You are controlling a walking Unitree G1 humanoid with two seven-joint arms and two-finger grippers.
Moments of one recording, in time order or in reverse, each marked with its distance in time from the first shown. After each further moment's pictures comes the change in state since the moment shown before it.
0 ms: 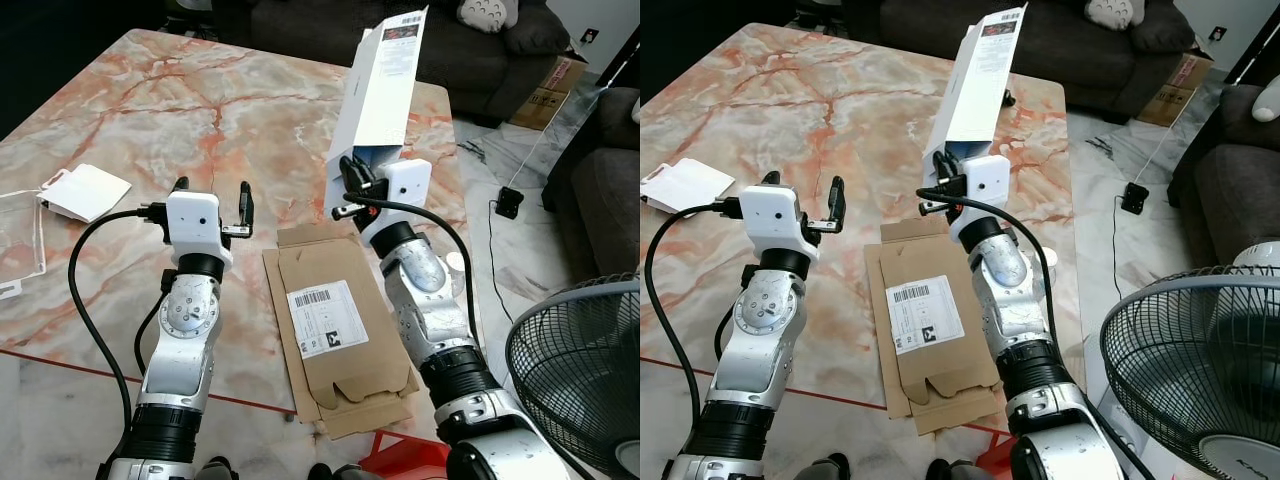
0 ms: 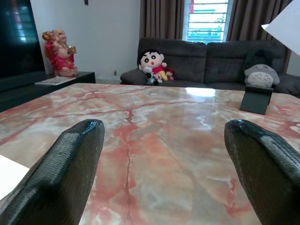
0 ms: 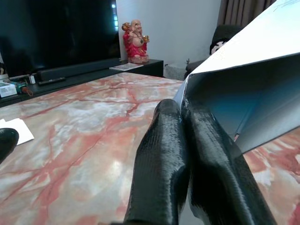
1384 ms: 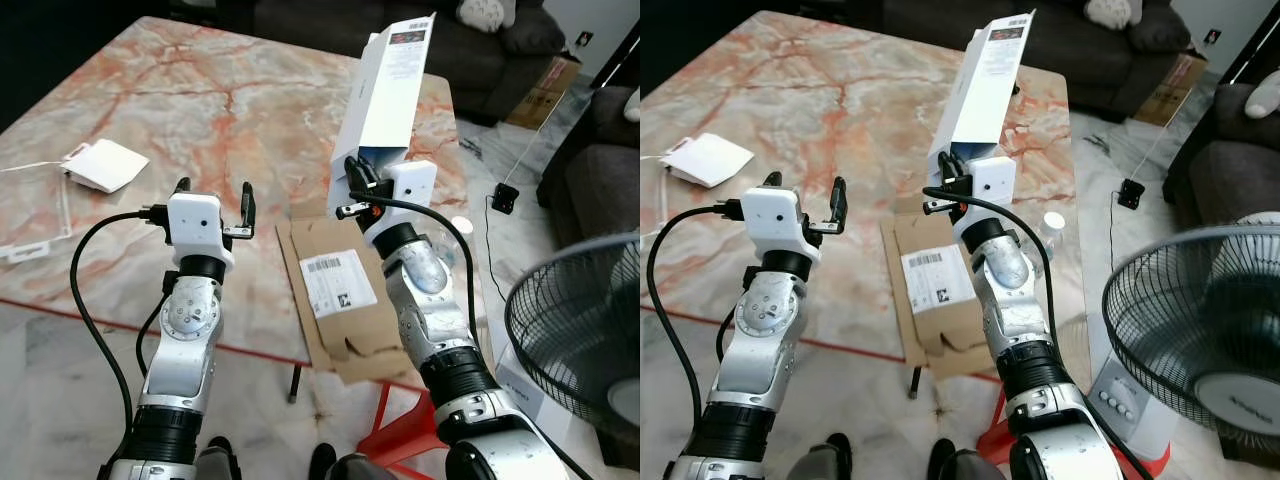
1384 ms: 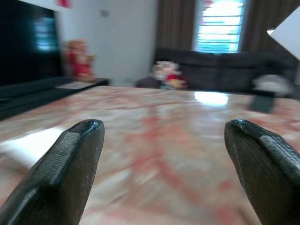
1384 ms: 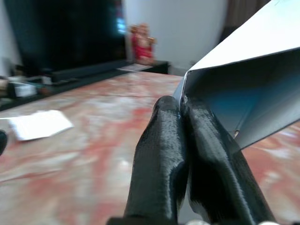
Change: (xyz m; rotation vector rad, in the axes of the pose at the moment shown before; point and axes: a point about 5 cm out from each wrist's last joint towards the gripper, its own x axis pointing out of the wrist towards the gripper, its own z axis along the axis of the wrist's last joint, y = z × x) left arm 0.000 -0.003 0.002 -0.012 -0.022 -0.007; right arm 0.000 -0.004 0.002 0.024 -0.018 -0.027
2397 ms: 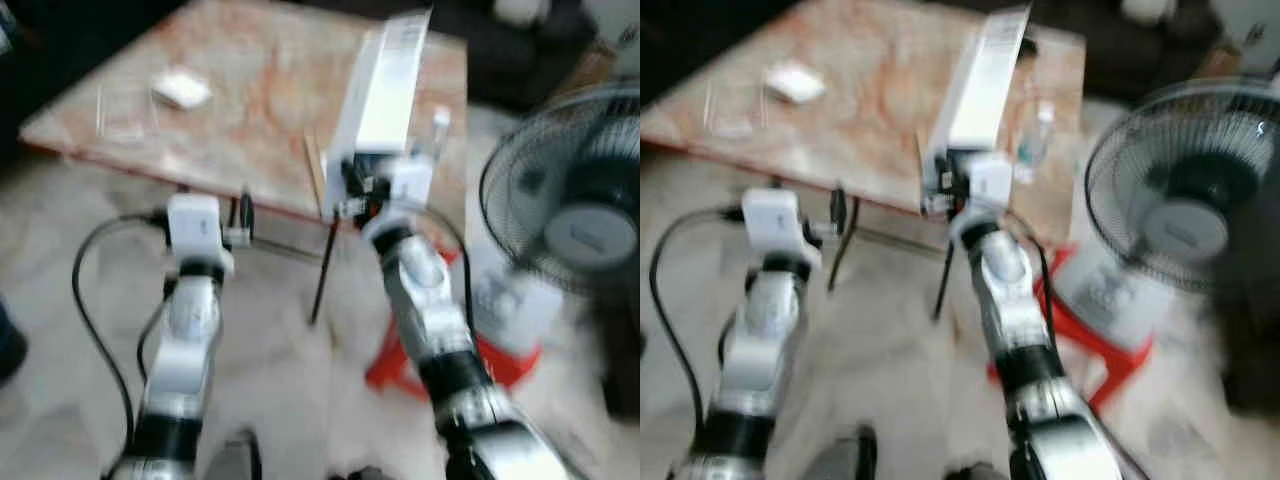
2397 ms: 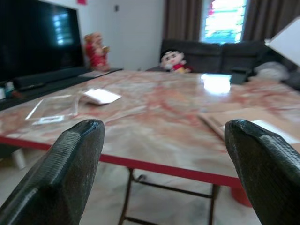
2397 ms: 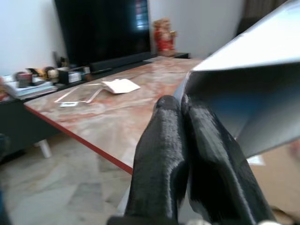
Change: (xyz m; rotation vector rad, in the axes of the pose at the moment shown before) left arm -0.002 -0.002 -0.008 -0.007 0.033 -0.003; right arm -0.004 -0.004 -0.008 0.007 0.038 -0.014
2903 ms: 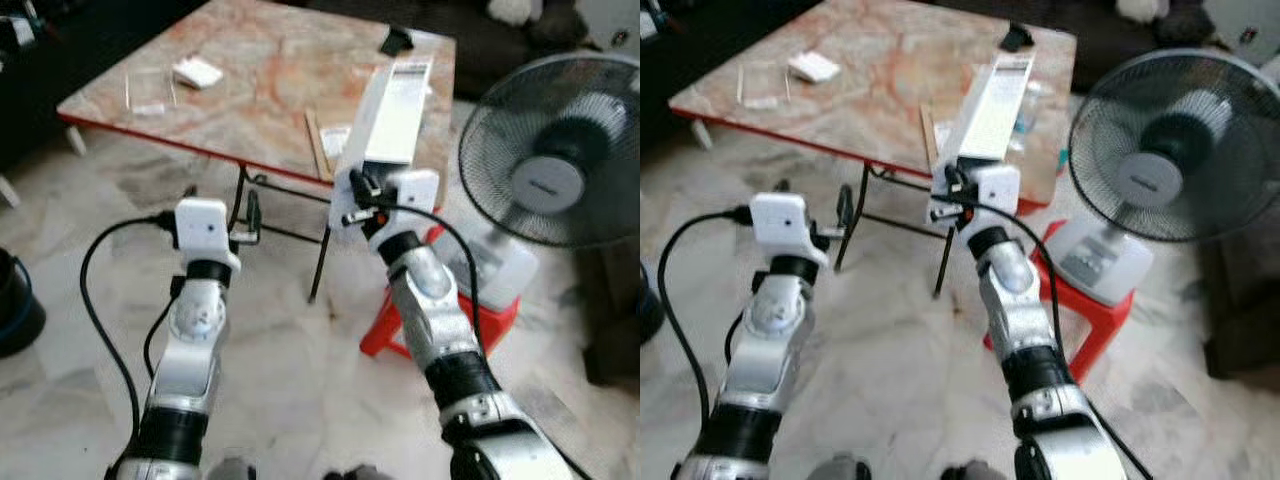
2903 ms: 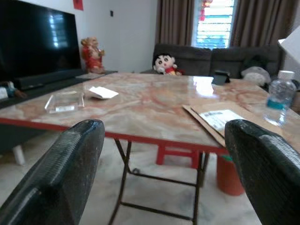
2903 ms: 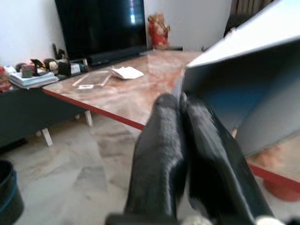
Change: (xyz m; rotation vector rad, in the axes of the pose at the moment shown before) left arm 0.001 0.000 0.001 0.003 -0.004 -0.004; right arm -0.003 -0.002 -0.004 0.006 0.013 -0.004
